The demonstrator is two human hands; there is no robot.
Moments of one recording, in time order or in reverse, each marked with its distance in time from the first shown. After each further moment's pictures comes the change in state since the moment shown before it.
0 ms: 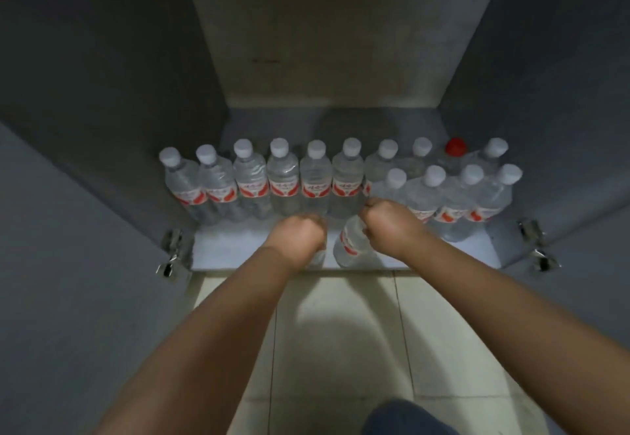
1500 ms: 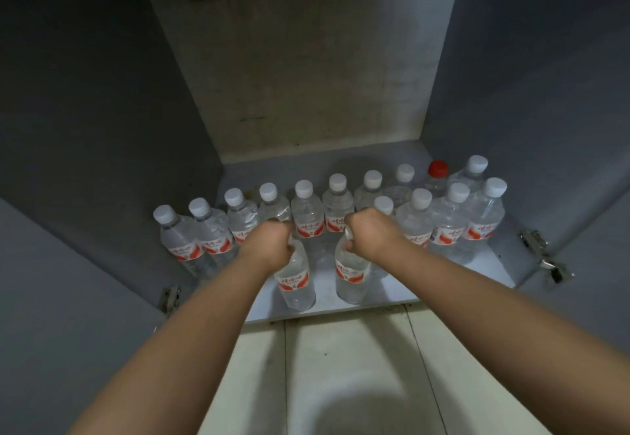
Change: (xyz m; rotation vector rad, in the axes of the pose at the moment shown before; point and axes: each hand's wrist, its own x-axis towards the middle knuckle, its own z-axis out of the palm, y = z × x) left_hand 0.010 -0.030 -0.025 -0.261 0.136 -0.197; right_hand 0.022 -0.002 -0.010 0.226 0.067 0.167
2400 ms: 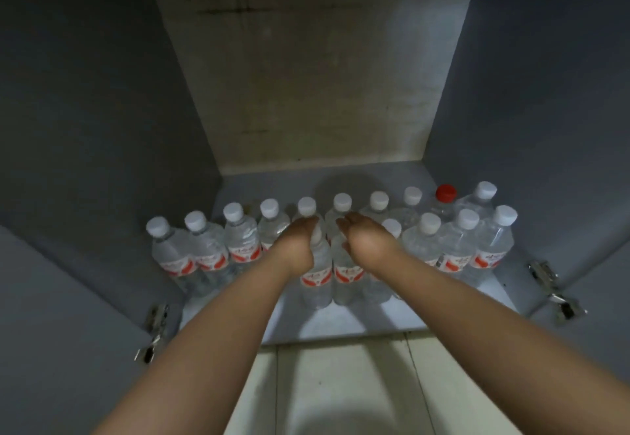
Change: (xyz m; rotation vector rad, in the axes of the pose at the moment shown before) left_hand 0.042 0.019 0.007 -0.138 0.009 0.090; right_hand 0.035 0.001 0.006 -0.020 0.038 -0.096
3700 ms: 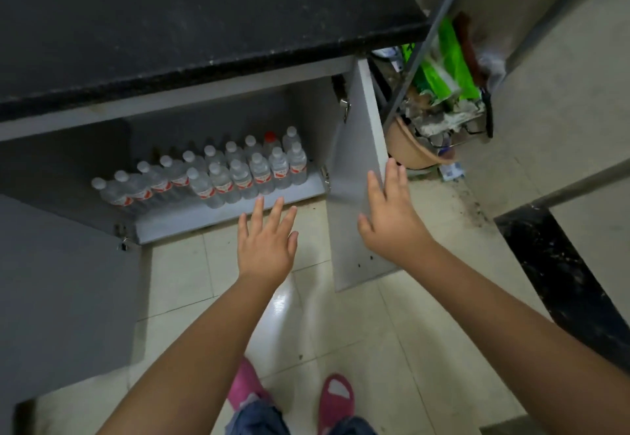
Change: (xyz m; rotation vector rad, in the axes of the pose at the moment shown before) left_hand -0.309 0.338 -0.146 0.230 -0.153 0.037; right_hand -0.447 0.098 -0.332 0.266 -0.083 0.467
